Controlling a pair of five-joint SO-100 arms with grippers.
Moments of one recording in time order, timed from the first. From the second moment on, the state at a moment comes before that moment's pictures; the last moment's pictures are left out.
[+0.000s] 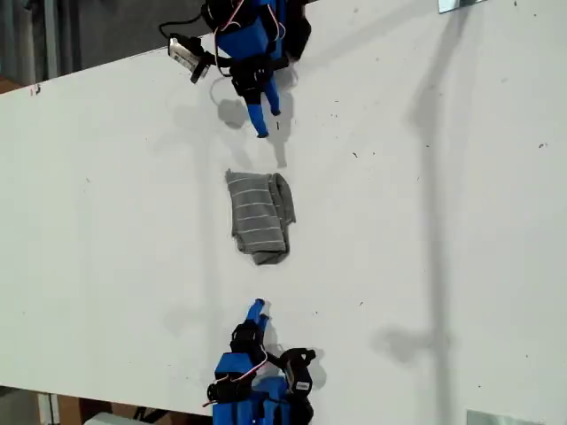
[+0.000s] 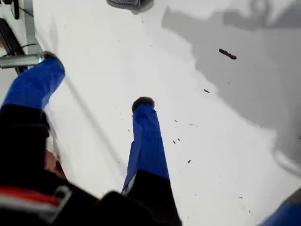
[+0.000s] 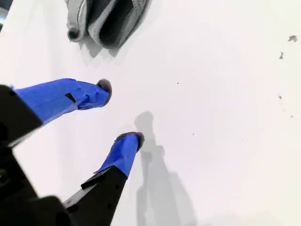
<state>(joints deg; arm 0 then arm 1) -19.4 150.5 165.0 43.2 -75.7 -3.3 188.4 162.3 80.1 105.4</state>
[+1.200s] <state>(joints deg) -10.0 198.6 178.4 74.7 -60.0 -4.9 188.4 162.5 86.0 98.3</state>
